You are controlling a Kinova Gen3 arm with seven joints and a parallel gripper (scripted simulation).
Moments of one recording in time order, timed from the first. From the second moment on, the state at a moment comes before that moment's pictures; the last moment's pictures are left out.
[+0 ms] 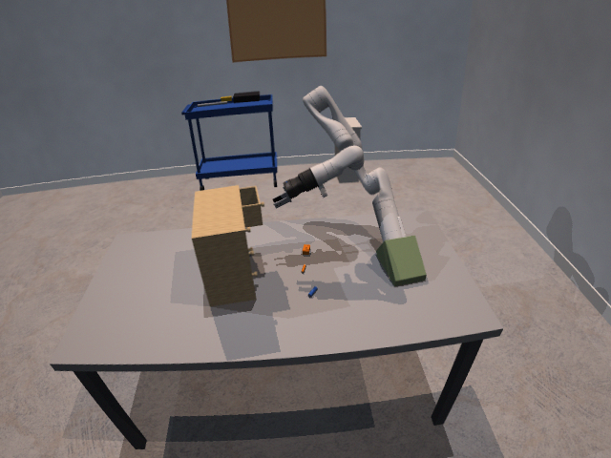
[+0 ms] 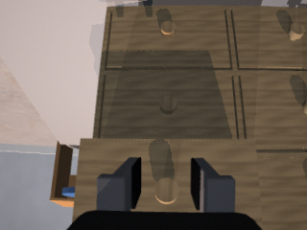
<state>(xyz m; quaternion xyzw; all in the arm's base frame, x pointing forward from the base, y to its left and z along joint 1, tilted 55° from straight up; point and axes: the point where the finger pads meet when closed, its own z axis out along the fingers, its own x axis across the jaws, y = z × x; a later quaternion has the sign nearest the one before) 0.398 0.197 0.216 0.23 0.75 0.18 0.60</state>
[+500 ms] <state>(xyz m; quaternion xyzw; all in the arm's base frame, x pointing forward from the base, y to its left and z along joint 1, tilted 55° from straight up) 0.374 0.190 0.221 0.23 0.75 0.17 0.60</state>
